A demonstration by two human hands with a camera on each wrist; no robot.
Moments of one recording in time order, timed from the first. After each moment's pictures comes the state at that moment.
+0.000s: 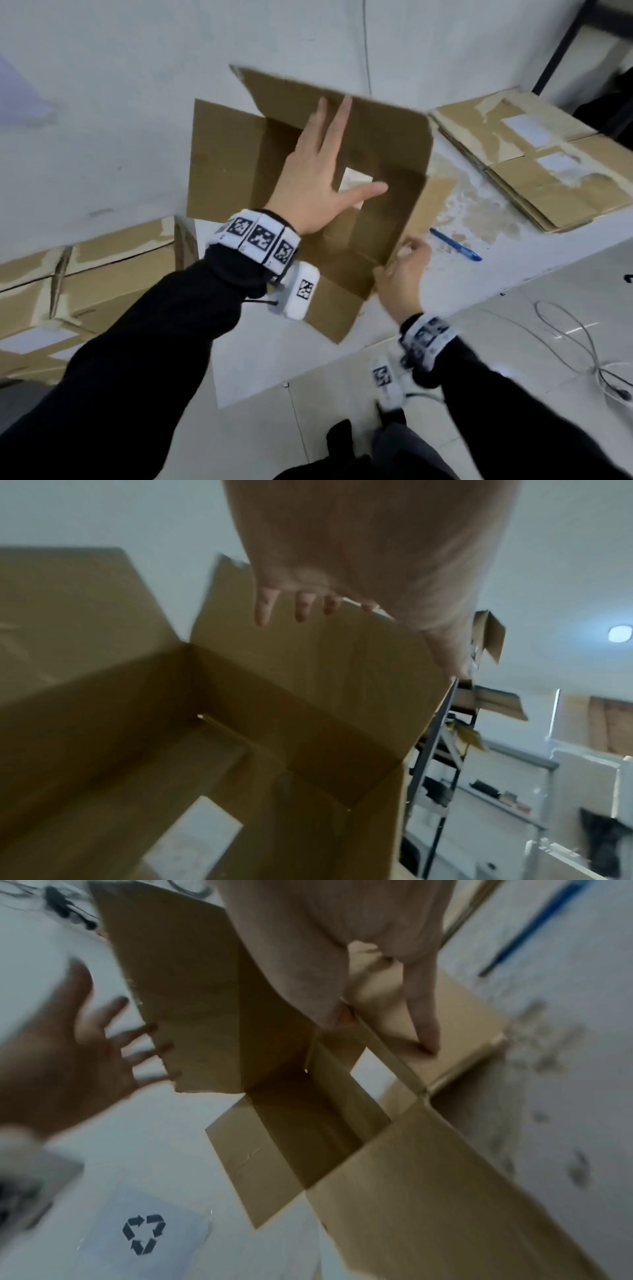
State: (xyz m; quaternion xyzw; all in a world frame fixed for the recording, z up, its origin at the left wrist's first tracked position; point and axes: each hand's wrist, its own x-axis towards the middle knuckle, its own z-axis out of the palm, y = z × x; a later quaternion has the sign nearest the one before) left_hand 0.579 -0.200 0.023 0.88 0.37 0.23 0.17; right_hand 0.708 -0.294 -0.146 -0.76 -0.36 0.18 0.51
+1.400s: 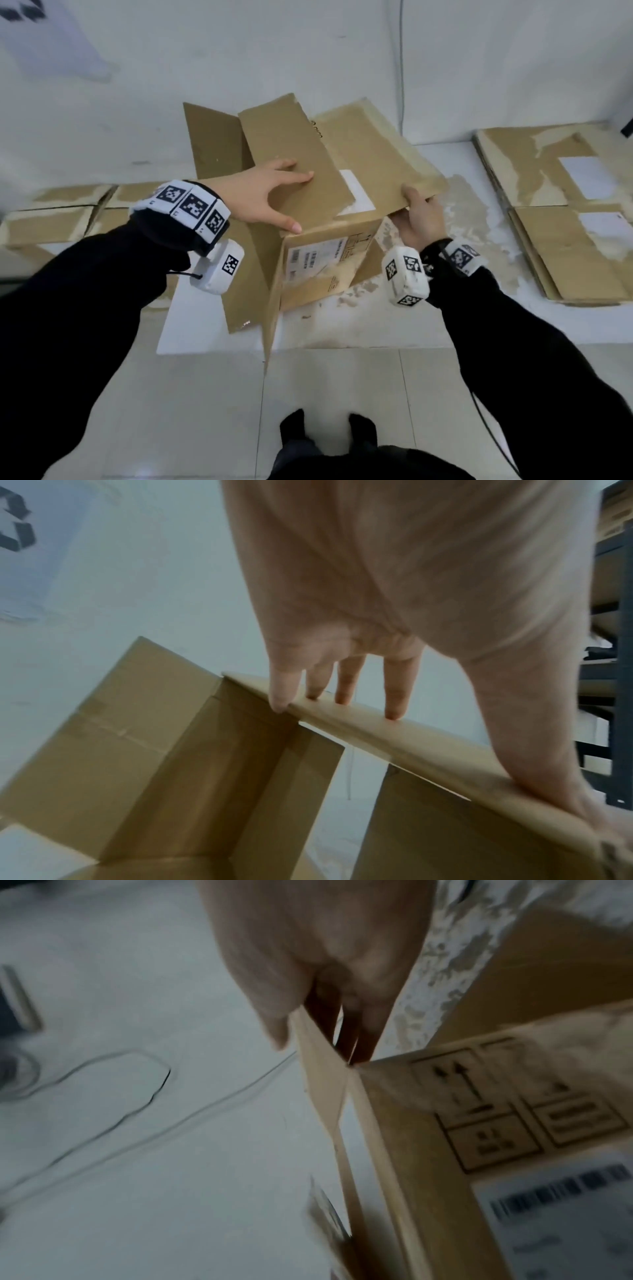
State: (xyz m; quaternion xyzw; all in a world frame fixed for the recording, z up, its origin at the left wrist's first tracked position) left_hand 0.618 -0.203 0.036 0.82 0.53 -0.07 0.21; right_hand 0.870 -0.197 -0.072 -0.48 -0.16 0.58 0.64
